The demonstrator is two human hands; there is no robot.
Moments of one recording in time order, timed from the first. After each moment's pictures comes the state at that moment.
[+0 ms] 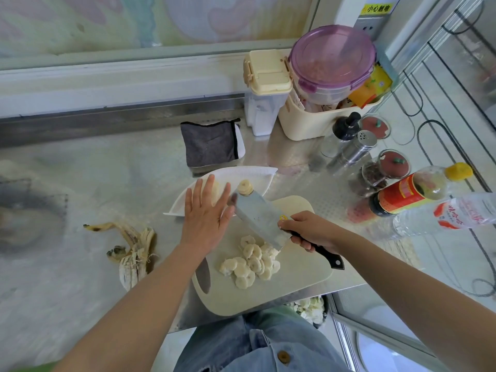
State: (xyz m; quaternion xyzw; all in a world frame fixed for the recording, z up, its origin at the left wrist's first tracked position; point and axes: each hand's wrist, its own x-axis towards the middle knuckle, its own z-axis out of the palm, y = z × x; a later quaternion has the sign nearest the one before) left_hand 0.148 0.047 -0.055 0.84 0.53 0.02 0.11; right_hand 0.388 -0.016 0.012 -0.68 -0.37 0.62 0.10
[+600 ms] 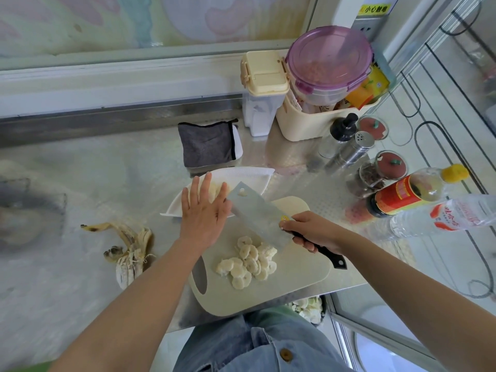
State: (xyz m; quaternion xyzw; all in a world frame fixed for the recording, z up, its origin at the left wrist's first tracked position) left_hand 0.155 0.053 -0.049 0.82 0.56 0.00 0.14; right_hand 0.401 -0.020 0.015 -0.66 -0.39 0.63 0.11
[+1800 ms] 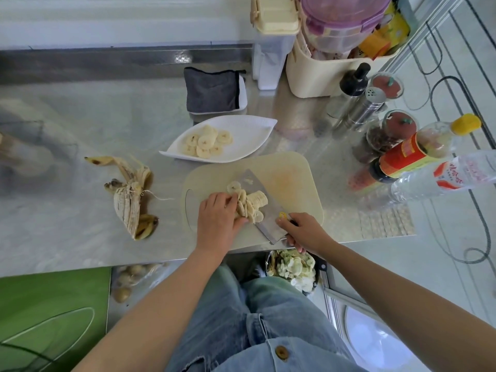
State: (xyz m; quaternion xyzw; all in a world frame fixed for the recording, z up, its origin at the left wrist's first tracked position) left_hand 0.177 -0.087 -0.074 0.82 0.57 0.07 0.09; right_hand 0.390 -0.126 -0.049 -0.69 -0.43 0.57 0.14
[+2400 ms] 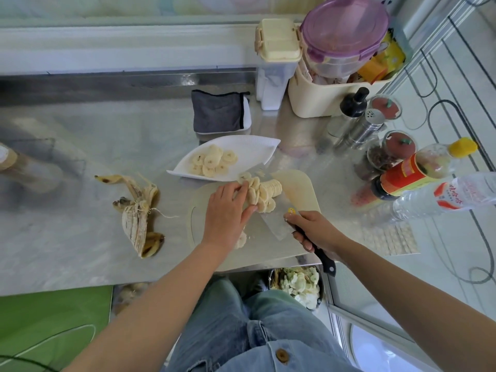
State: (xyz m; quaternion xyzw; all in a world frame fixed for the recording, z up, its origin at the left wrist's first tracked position) left_hand 0.189 -0.044 -0.038 0.82 0.55 0.15 0.09; right_hand 0.397 -0.091 -0.010 -0.65 -0.35 0.64 0.21
